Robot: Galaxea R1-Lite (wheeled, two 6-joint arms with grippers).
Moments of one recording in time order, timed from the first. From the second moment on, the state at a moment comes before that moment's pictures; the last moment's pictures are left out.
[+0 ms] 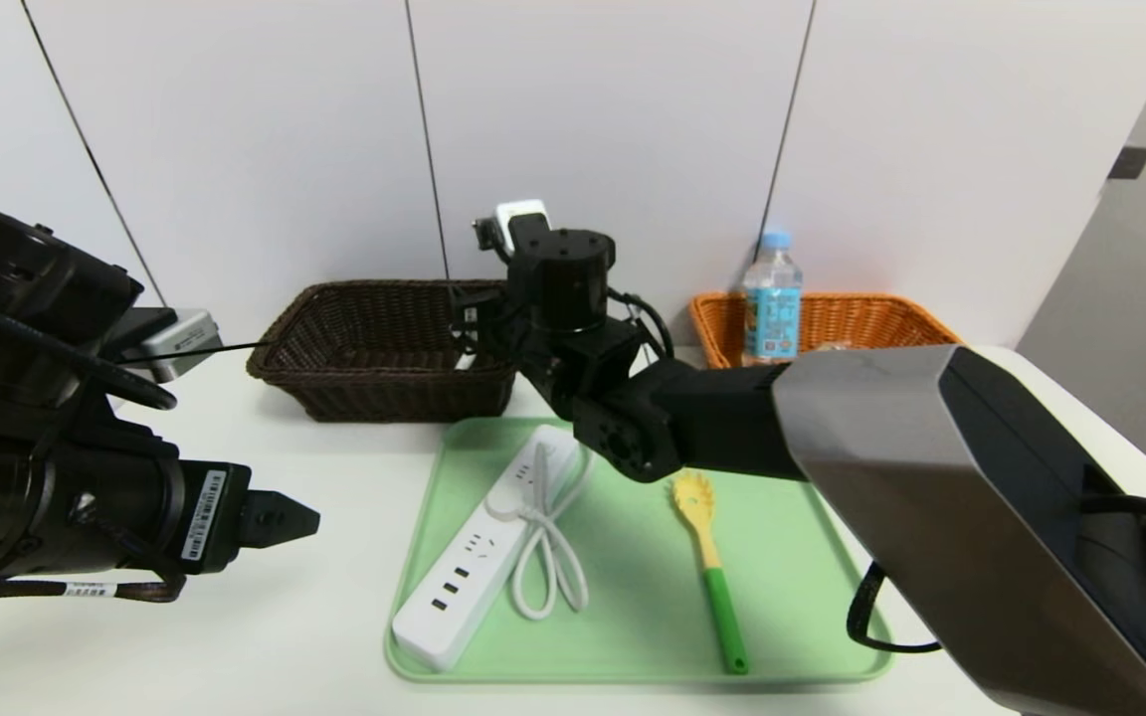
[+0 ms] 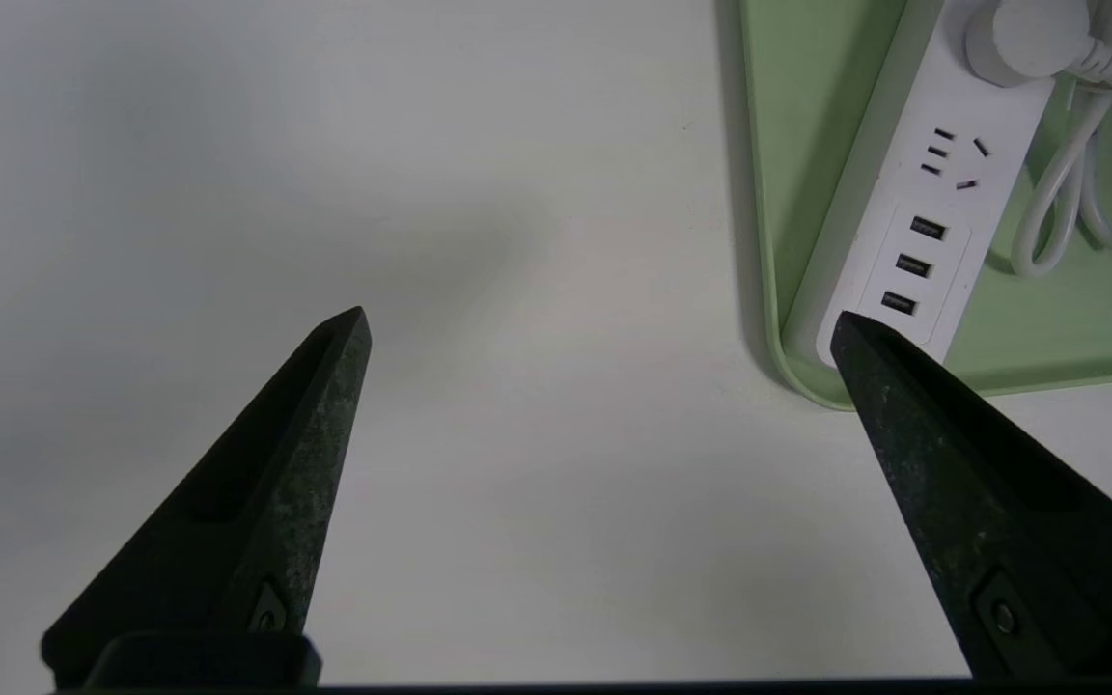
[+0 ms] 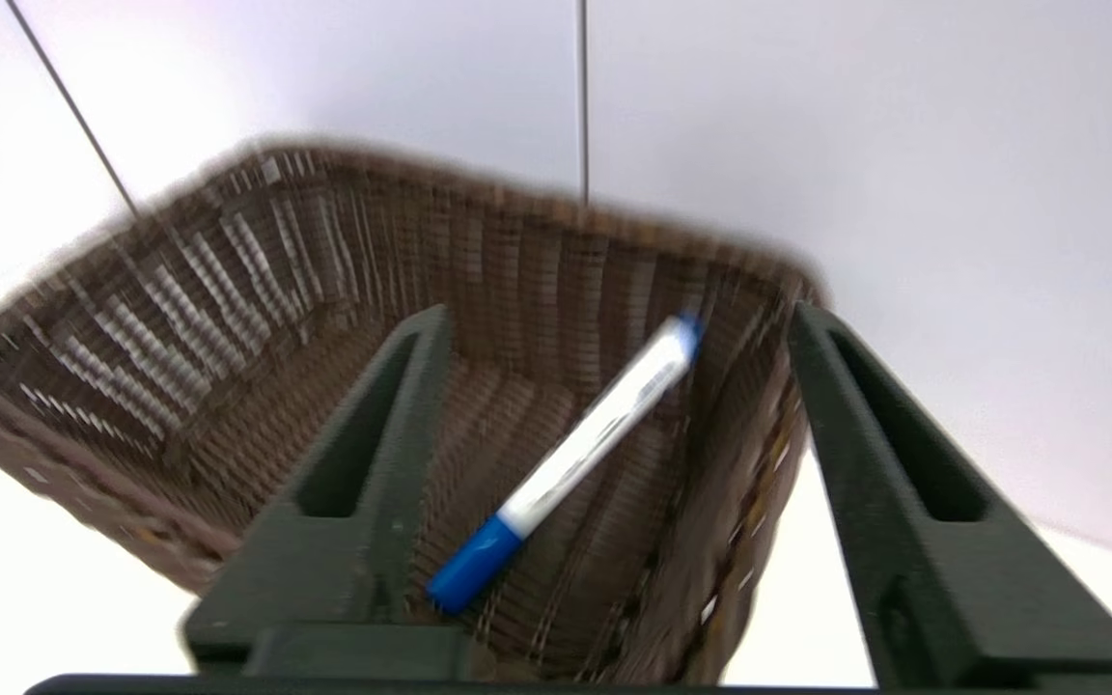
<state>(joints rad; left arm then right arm) -0.45 1.33 -1.06 0.58 0.18 -0.31 0.79 2.43 -1.96 -0.52 -0.31 0.00</state>
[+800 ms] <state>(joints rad) -0.61 1.45 -1.30 0.58 0.18 -0.33 0.61 2.08 -1.96 0.05 -0.26 0.14</state>
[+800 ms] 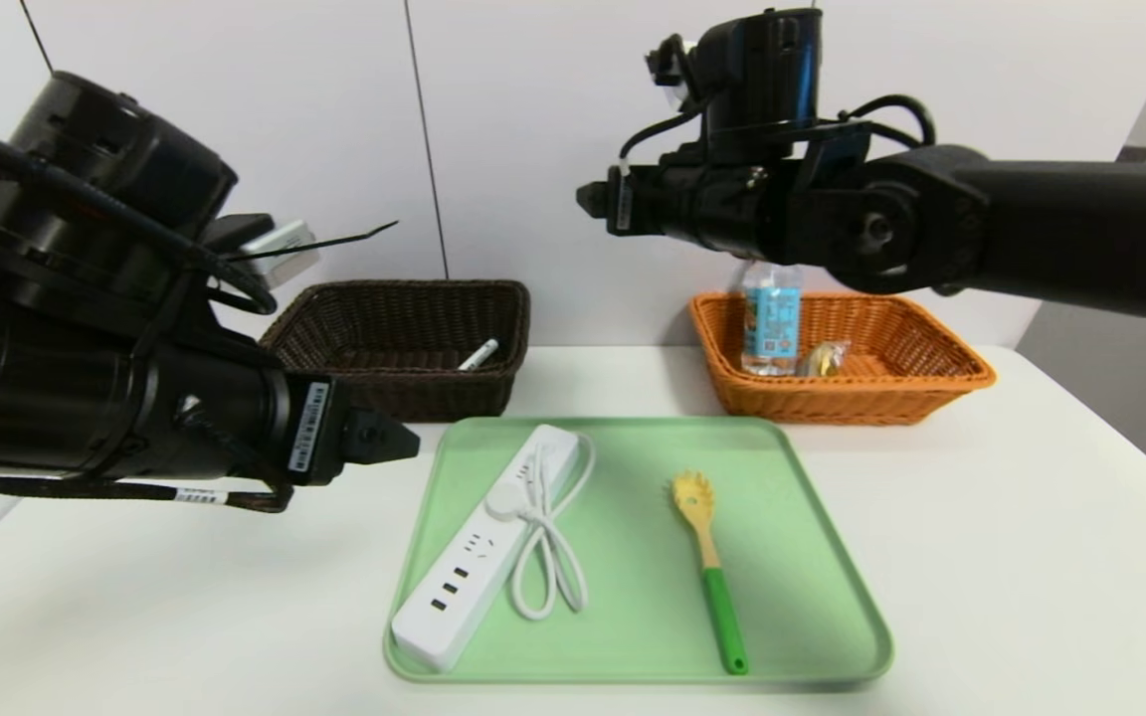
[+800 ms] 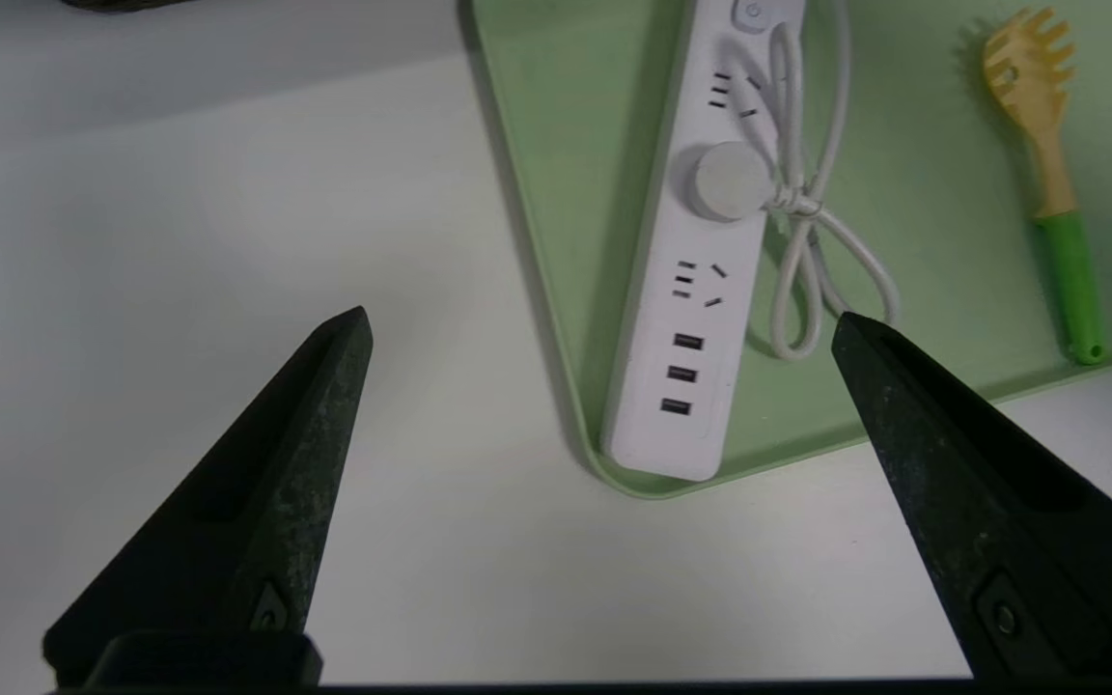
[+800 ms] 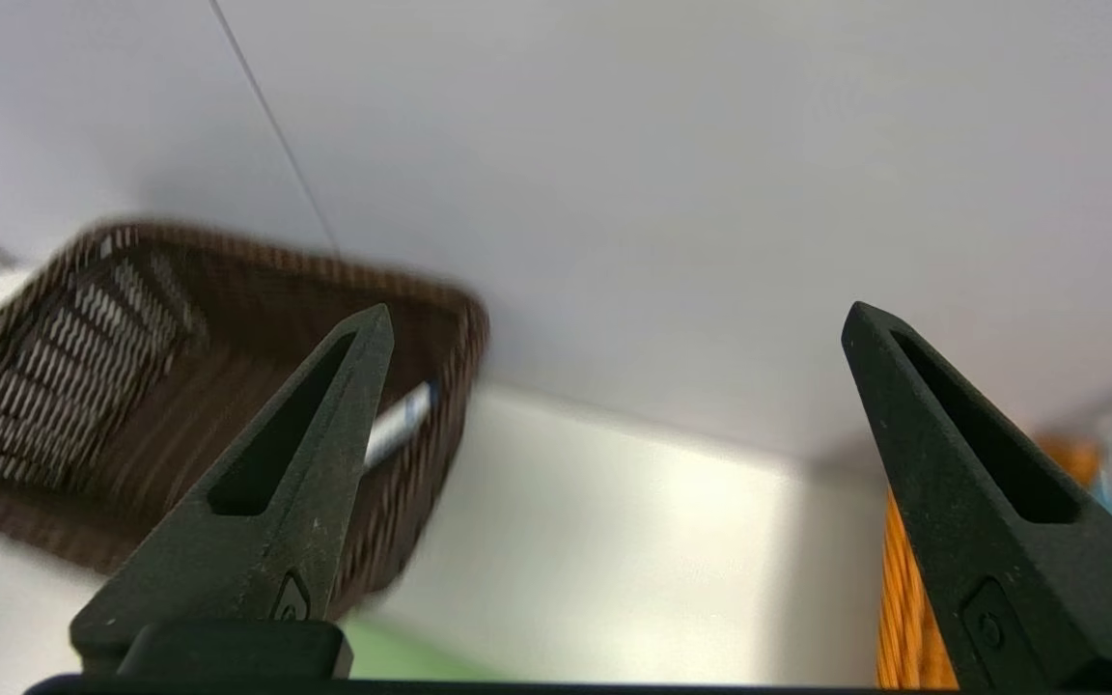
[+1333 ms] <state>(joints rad) -0.84 1.64 -1.50 0.57 0.17 -0.47 0.49 1.88 -1.94 0.81 0.01 0.49</state>
